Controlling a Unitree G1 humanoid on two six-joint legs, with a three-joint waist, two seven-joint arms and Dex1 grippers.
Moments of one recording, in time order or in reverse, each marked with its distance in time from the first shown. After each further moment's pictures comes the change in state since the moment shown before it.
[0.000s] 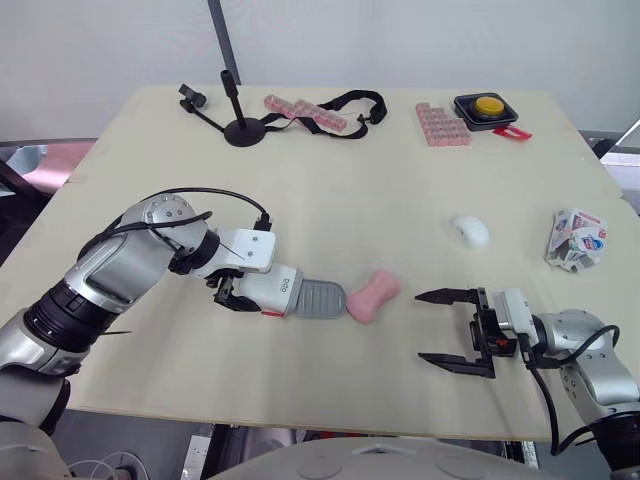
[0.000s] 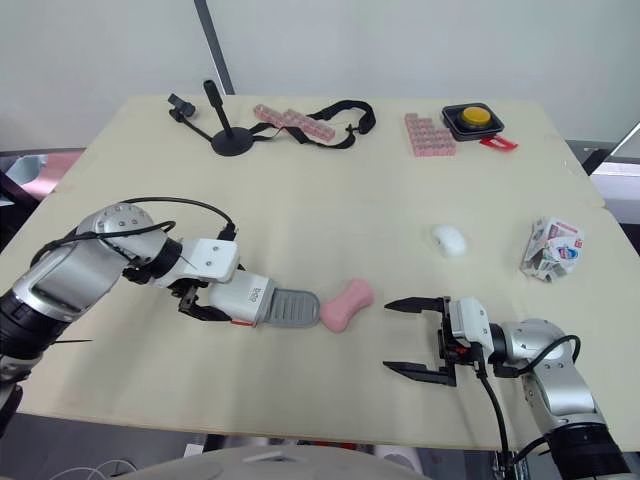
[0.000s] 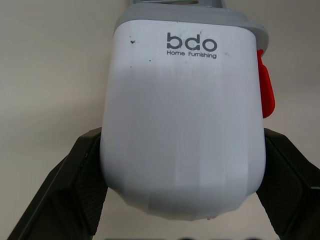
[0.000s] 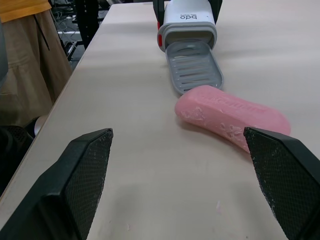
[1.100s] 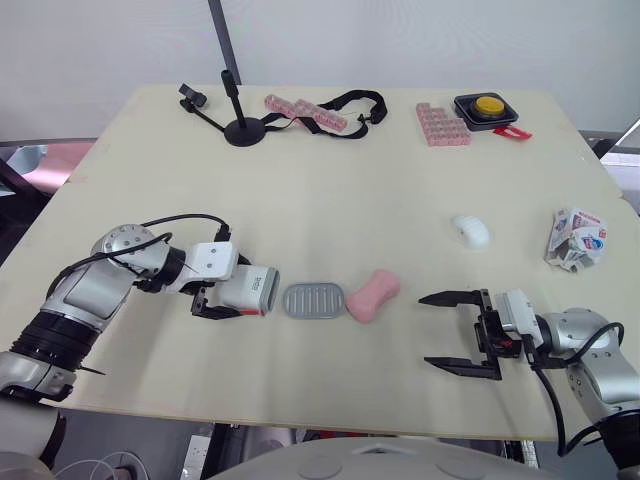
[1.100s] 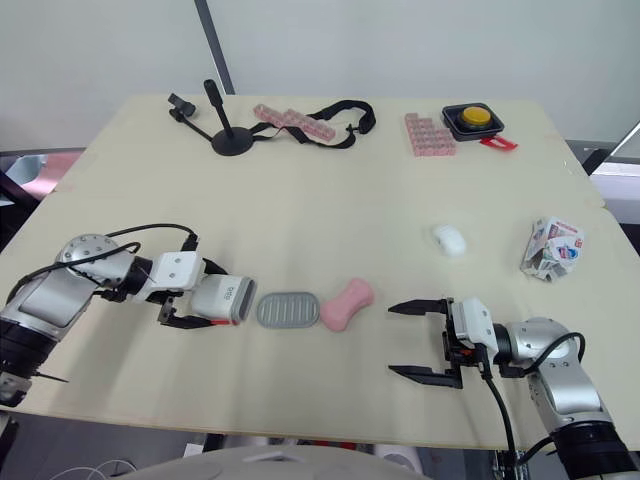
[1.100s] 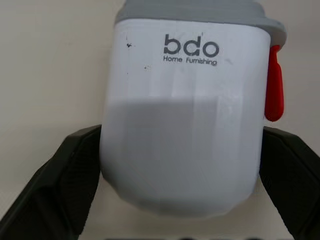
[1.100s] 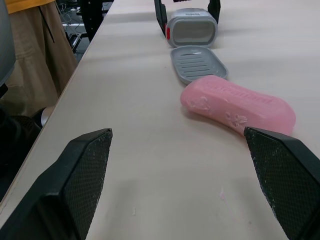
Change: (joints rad) left arm 0.206 -0.037 0.169 0.374 -0.051 -0.486 0.071; right arm -0.002 -0.031 0.001 0.011 -0.001 -0.002 0.022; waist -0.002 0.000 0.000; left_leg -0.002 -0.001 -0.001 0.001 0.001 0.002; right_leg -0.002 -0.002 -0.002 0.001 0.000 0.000
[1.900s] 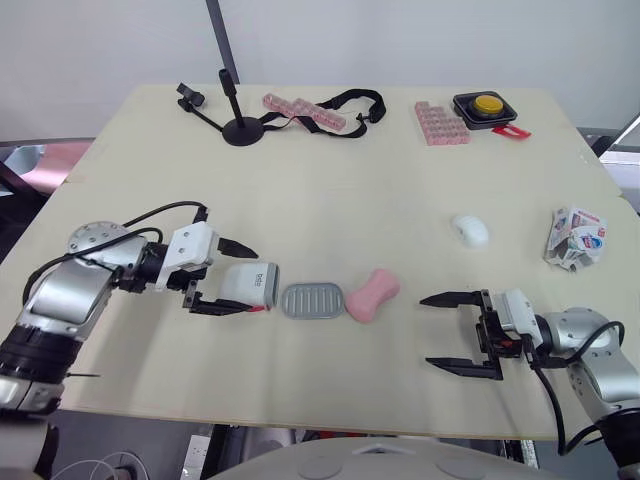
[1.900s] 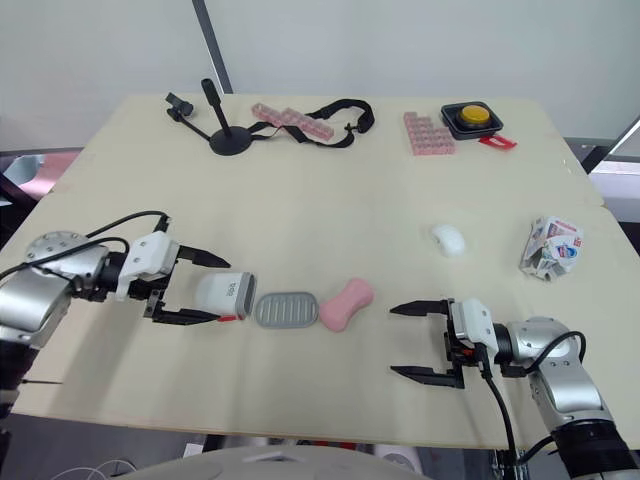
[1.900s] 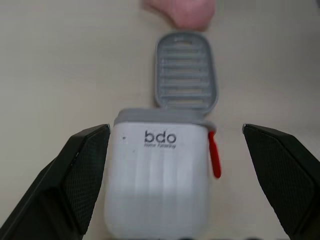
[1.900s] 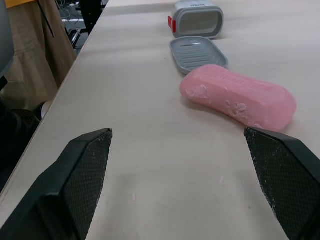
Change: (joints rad) left arm 0.150 -0.011 0.242 -0.160 -0.337 0.119 -0.065; right arm -0.021 -0.011 0.001 0.023 -0.022 -0.001 0.010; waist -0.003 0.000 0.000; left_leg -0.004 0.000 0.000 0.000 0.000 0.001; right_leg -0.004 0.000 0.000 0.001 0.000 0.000
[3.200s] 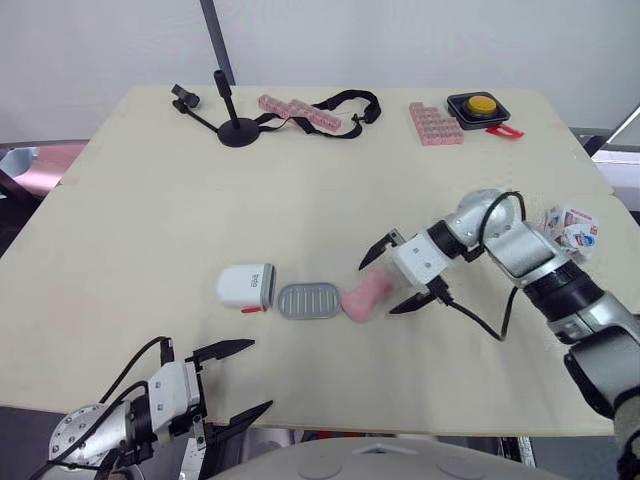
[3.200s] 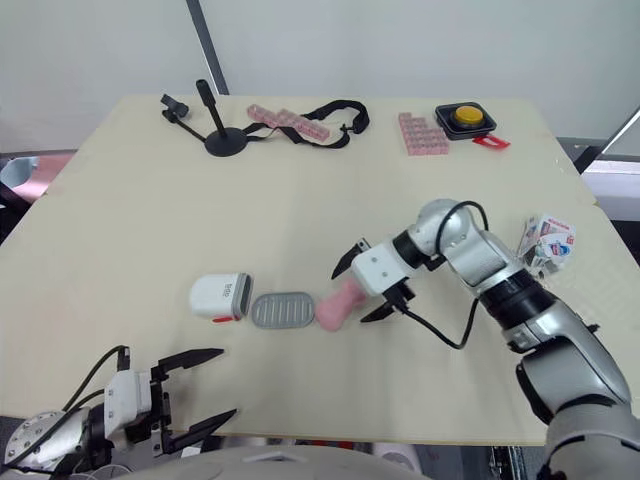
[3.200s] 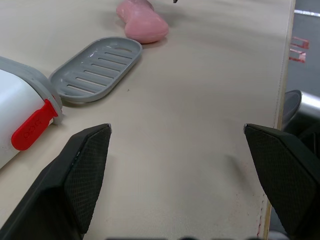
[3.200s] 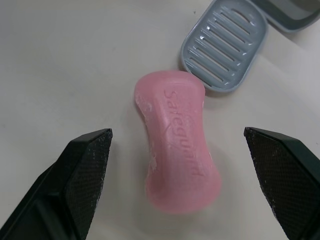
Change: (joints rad) left arm 0.809 -0.351 0.136 -0.206 0.073 -0.472 0.299; right arm -0.799 0.025 0.535 0.112 -0.448 0.003 0.103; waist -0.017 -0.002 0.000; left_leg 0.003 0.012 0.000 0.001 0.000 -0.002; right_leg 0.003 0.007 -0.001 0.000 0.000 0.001
